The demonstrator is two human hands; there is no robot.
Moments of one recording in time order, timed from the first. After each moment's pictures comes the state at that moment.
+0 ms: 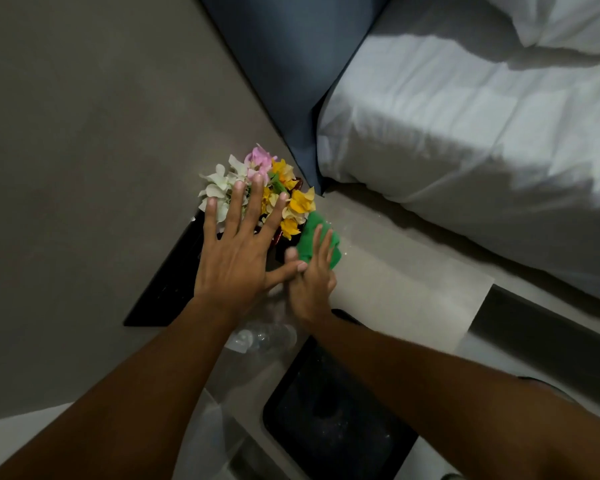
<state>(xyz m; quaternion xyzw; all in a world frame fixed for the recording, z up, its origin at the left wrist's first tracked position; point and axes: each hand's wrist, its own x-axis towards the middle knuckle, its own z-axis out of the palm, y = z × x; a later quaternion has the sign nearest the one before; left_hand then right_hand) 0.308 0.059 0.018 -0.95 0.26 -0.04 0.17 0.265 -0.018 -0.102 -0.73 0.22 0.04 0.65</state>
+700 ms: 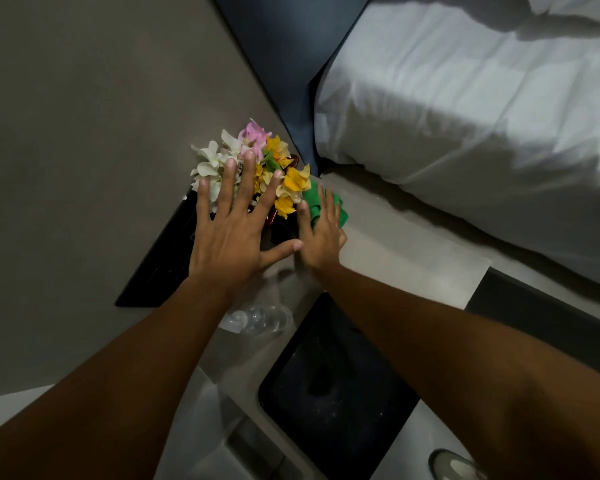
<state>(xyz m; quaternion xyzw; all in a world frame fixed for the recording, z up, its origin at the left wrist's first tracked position) 0.306 0.058 0.016 -0.96 0.25 -0.03 0.15 0.303 -0.048 -0.114 -0.74 0.24 0.02 0.63</state>
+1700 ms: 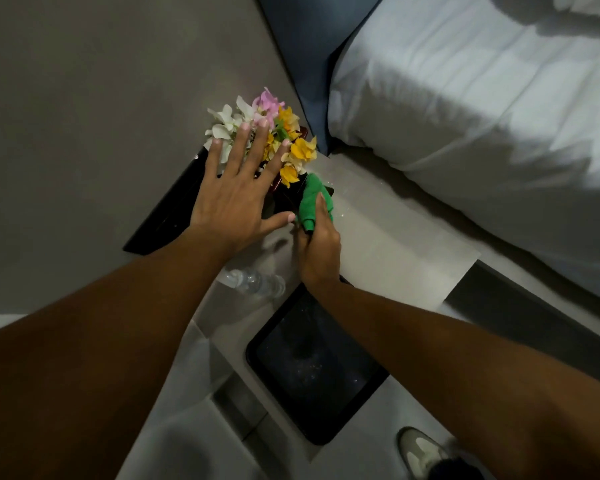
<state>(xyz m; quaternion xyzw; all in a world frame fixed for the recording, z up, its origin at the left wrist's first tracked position) 0.303 0.054 0.027 -0.94 0.26 -0.03 0.22 0.236 -0.049 -0.093 -0.78 0.14 -0.01 0.61</state>
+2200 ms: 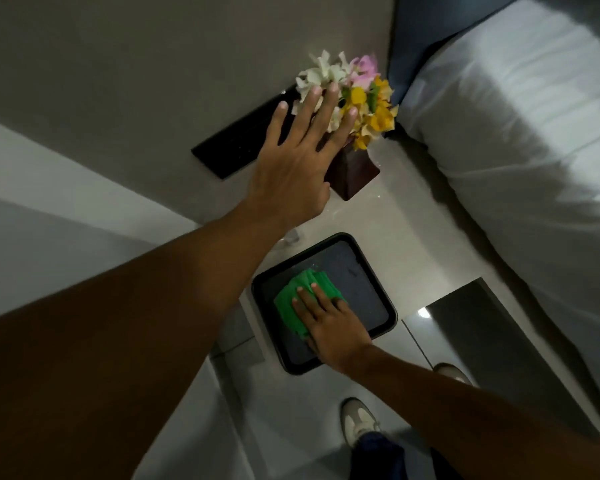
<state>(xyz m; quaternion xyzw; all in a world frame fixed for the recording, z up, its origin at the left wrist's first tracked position) 0.224 0.034 0.071 -0.98 0.14 -0.04 0.14 0.073 -0.093 -0.102 -0.86 -0.41 0.28 0.11</state>
